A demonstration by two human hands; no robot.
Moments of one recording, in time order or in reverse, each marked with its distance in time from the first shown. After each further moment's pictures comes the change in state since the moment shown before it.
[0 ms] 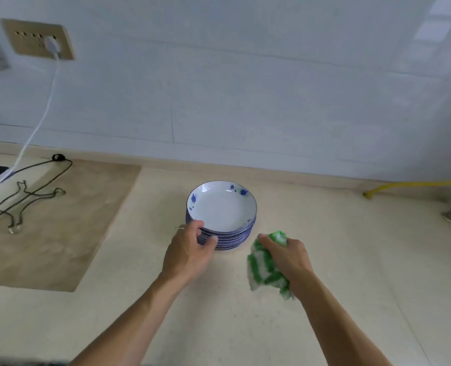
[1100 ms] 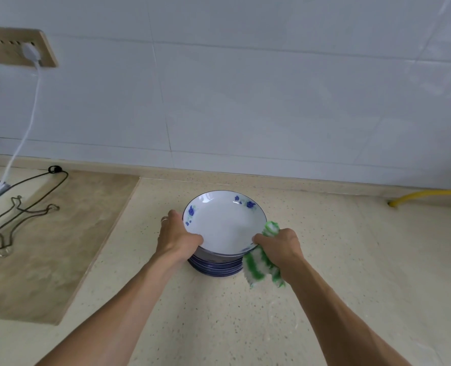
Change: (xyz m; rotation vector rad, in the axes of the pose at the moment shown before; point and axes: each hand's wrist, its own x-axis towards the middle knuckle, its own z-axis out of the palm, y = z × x) left_hand 0.103 0.019 0.000 0.005 0.043 -0.243; right_hand 0.092 -0.047 0.020 -0.075 -0.077 0.031
